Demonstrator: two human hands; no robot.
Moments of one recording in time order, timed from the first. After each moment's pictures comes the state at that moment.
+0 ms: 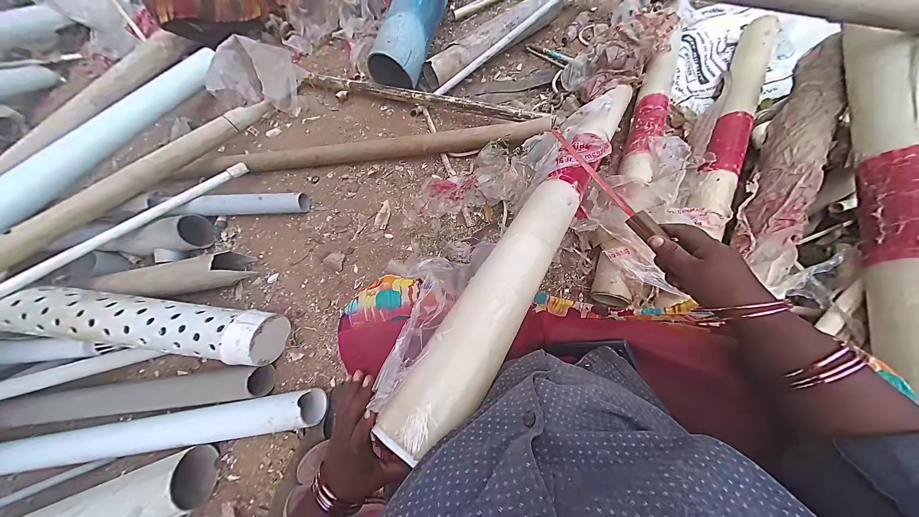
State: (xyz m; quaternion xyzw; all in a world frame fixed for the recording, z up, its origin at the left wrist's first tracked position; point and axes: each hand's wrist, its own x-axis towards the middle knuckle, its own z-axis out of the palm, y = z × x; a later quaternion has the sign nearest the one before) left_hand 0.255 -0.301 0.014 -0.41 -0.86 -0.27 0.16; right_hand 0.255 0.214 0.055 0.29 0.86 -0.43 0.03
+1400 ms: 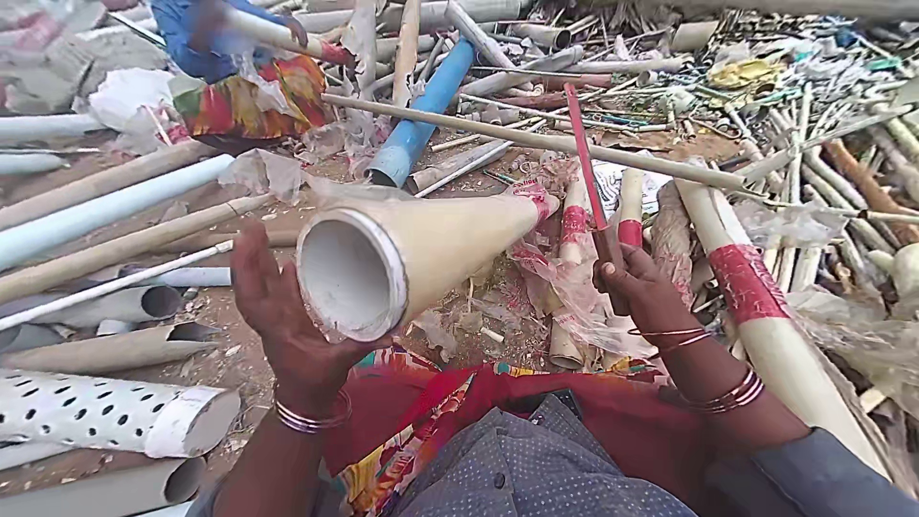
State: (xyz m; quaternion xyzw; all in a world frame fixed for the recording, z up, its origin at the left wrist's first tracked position) left_hand 0.143 -0.164 0.177 -0.40 -0.70 -0.49 0.34; right_hand 0.266 0.201 0.135 0.17 0.72 -0.65 -0.20
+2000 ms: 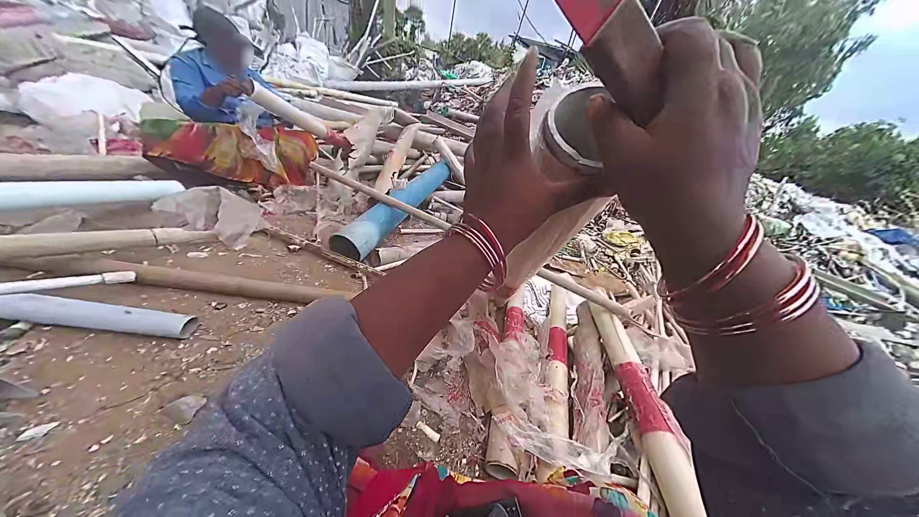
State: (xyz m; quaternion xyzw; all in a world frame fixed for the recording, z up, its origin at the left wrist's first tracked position) left_hand 0.097 0.055 0.362 -0.40 -0.63 -0.56 0.35; right_hand 0.208 0.140 0.427 0.06 0.85 0.04 -0.52
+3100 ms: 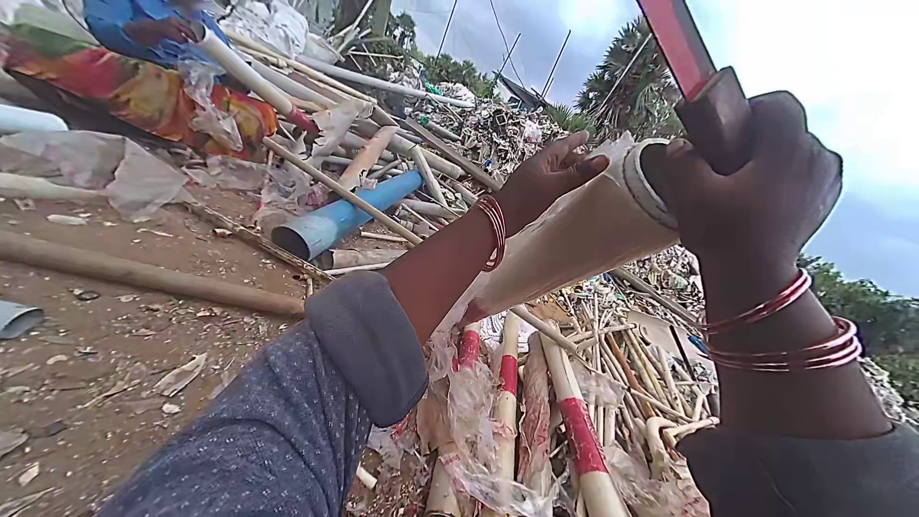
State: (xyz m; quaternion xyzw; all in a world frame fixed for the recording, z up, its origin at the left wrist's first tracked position) left_hand 0.020 0.101 0.388 -0.57 -0.44 -0.69 -0.01; right_hand 0.188 0.175 0.454 0.18 0.82 0.15 -0.53
